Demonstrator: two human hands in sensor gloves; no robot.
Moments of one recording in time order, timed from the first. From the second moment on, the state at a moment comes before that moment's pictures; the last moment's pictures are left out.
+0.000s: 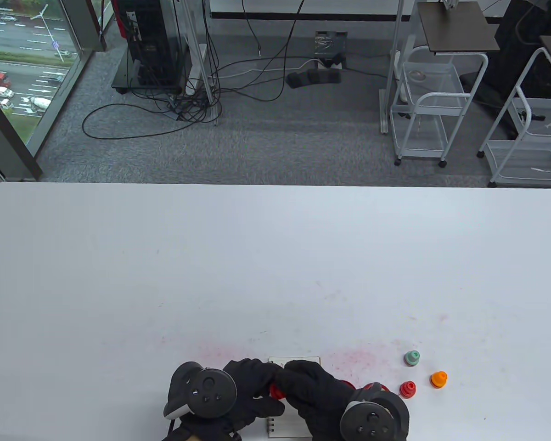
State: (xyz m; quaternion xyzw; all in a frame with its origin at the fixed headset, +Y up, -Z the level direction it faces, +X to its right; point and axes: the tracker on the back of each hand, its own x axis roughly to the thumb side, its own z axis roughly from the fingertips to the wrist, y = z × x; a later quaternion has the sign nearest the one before) left_hand -0.127 -0.687 -0.196 -0.02 -0.35 0.32 0.88; right_hand 0.085 -0.673 -0.160 0.29 -0.12 0.87 0.38
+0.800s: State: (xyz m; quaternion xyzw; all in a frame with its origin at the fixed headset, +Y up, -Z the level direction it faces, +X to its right) left_hand -0.145 -0.683 -0.200 0.00 -0.33 0.25 0.91; right_hand 0.117 -0.660 -0.171 0.23 -0.17 0.88 0.38
